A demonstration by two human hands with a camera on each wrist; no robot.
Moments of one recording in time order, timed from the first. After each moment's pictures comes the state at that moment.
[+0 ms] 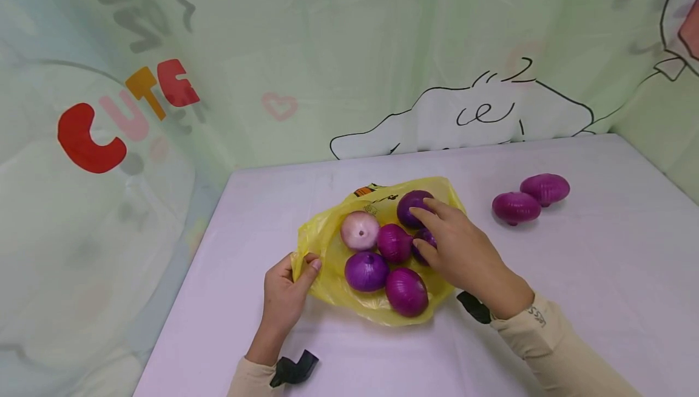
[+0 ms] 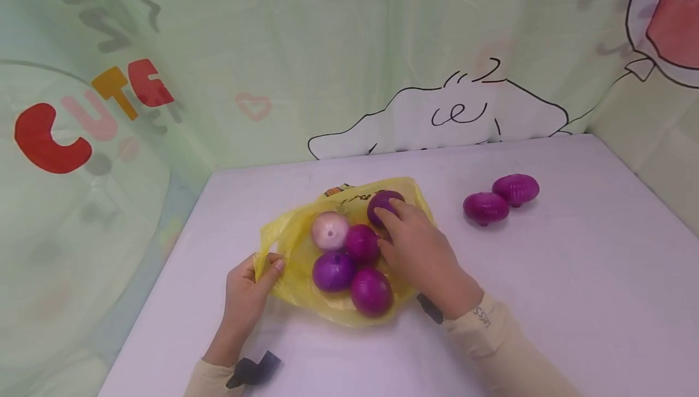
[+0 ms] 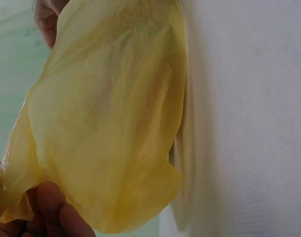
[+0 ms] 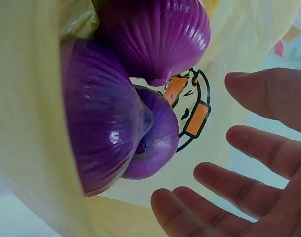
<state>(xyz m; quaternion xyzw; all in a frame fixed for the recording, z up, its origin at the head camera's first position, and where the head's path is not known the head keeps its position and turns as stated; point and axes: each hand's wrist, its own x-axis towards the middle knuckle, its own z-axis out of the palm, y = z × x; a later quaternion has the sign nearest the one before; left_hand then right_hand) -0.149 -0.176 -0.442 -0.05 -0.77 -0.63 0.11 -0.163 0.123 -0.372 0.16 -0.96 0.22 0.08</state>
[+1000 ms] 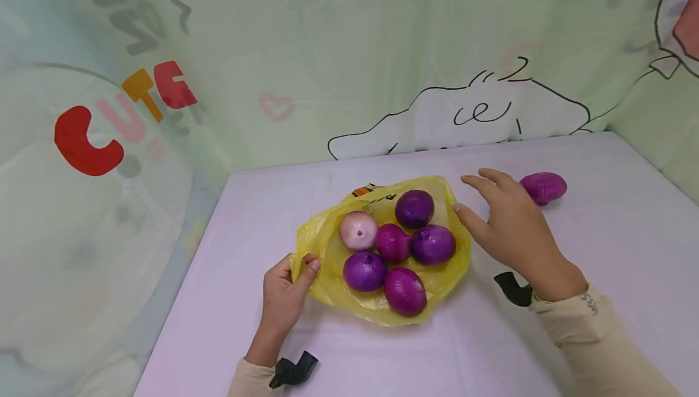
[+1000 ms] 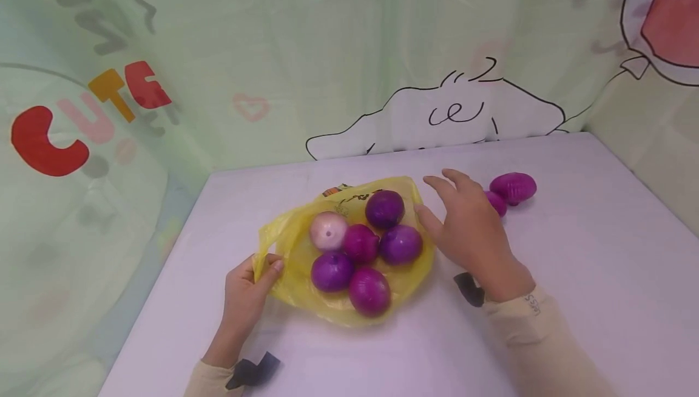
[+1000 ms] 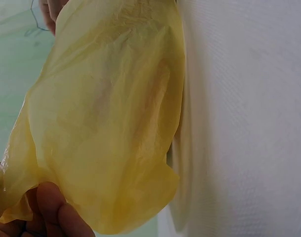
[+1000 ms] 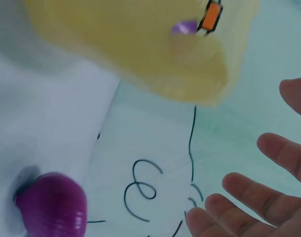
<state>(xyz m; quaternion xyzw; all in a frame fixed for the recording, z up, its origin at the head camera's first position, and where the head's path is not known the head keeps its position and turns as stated) -0.149 -0.176 -0.444 -0.06 -0.77 -0.63 0.10 -0.172 0.184 -0.363 0.10 -0.94 0.24 0.21</state>
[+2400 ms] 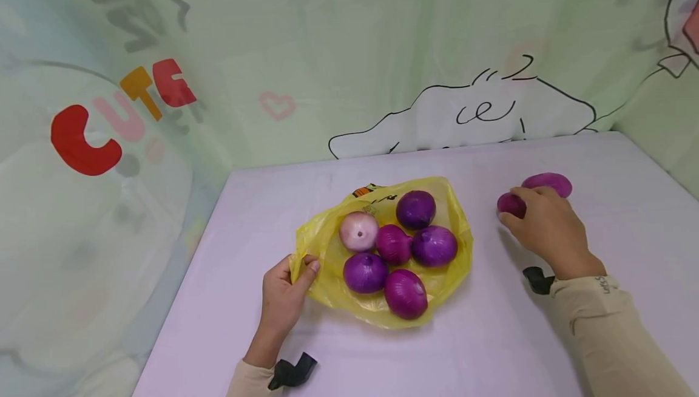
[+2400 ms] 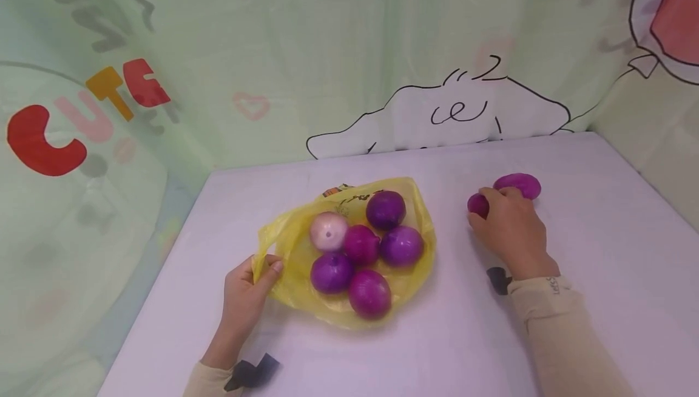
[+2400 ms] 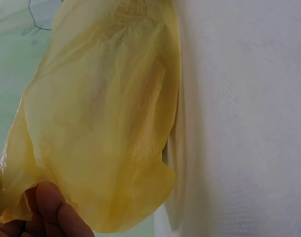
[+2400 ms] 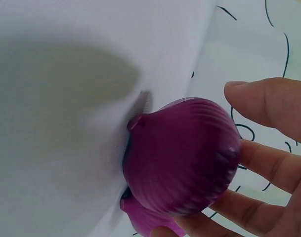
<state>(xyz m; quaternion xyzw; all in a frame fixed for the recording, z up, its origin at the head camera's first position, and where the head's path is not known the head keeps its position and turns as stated) -0.150 -0.176 -0.444 -0.05 -0.77 -0.63 0.11 -0.203 0.255 -0.412 -0.05 -0.98 0.21 0.05</state>
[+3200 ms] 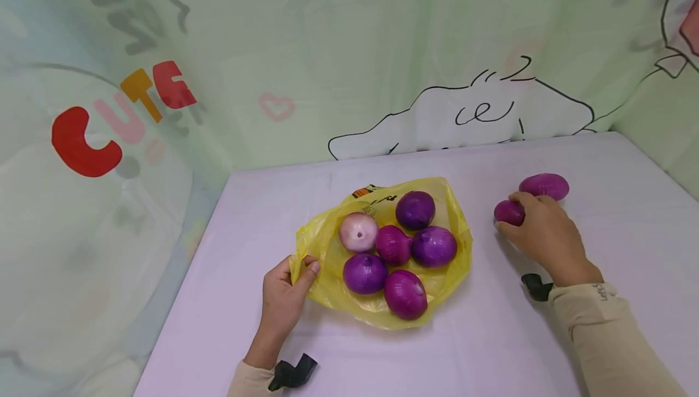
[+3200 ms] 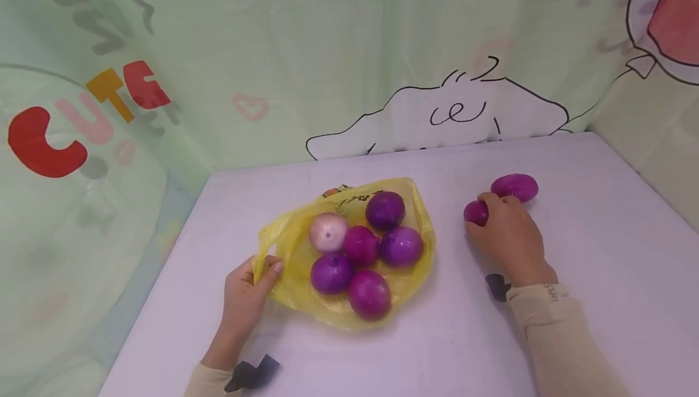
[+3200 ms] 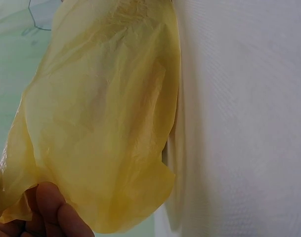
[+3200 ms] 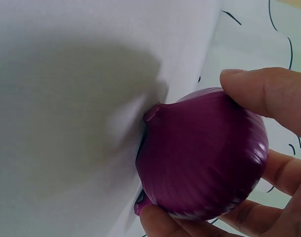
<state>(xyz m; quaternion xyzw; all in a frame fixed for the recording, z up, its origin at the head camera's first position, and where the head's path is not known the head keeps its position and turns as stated) -0.149 -0.175 -0.444 -0.04 -0.77 -0.62 0.10 -0.200 0.254 -0.423 -0.07 -0.97 0.23 0.04</state>
